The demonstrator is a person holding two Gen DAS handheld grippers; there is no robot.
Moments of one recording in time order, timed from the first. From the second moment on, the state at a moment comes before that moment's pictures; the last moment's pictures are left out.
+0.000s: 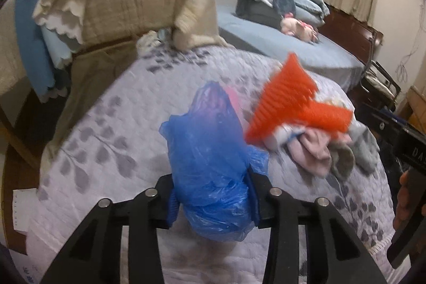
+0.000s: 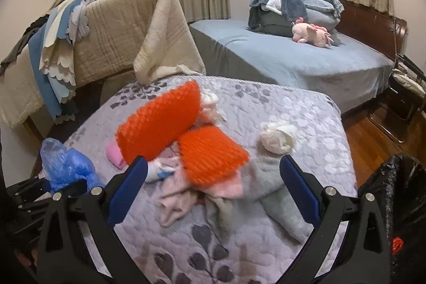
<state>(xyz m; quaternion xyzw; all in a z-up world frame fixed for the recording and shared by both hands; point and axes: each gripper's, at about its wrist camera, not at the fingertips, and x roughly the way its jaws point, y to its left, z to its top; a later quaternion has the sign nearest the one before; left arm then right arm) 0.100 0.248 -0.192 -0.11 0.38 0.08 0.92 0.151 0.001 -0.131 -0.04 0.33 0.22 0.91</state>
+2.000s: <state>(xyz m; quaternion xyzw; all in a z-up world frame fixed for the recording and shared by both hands) 0.166 0.028 -0.093 -0.03 0.30 -0.15 0.94 0.104 -0.220 -0.063 0.00 0.31 0.06 0.95</state>
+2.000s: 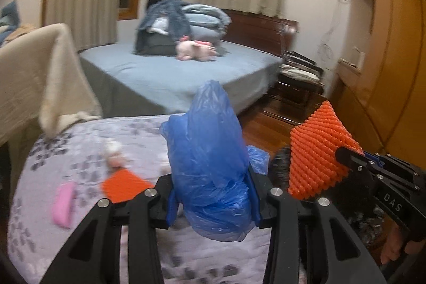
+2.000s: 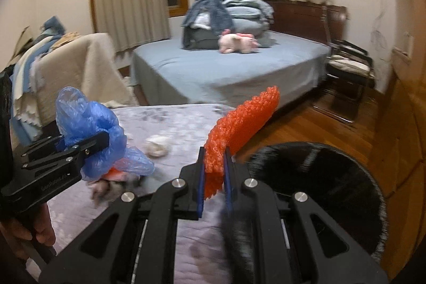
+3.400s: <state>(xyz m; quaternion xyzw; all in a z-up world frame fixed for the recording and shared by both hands) 0.183 -0.061 -0.100 0.01 0.29 -0.21 0.93 0.073 -0.348 -0.105 0.03 0.32 -0.10 0.94</state>
